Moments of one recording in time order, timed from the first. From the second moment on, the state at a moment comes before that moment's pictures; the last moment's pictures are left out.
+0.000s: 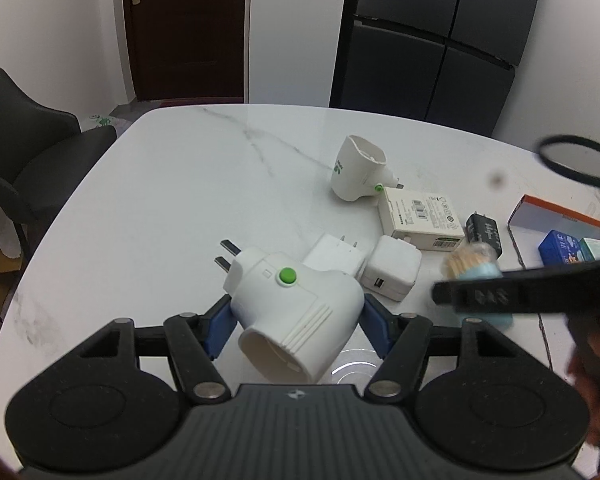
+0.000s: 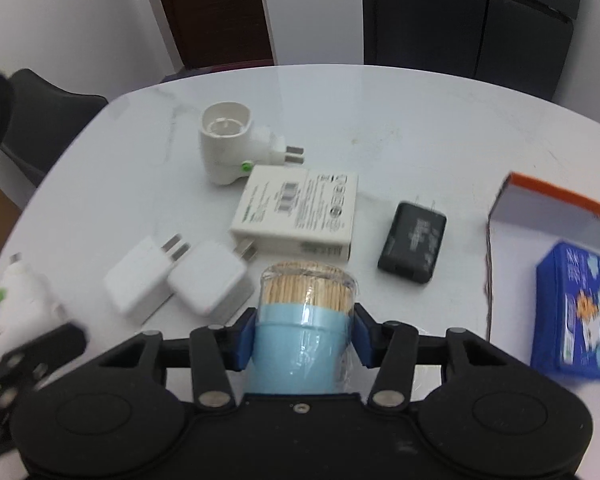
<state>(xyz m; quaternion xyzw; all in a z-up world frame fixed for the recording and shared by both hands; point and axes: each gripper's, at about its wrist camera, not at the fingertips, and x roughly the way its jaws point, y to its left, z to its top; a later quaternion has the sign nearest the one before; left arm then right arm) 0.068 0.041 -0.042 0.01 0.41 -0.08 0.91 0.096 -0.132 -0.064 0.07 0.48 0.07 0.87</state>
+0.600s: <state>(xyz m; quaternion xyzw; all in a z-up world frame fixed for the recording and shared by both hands) 0.040 0.023 -0.005 0.01 0.40 -0.05 0.91 0.019 -0.140 0.005 0.08 0.43 0.06 0.90</state>
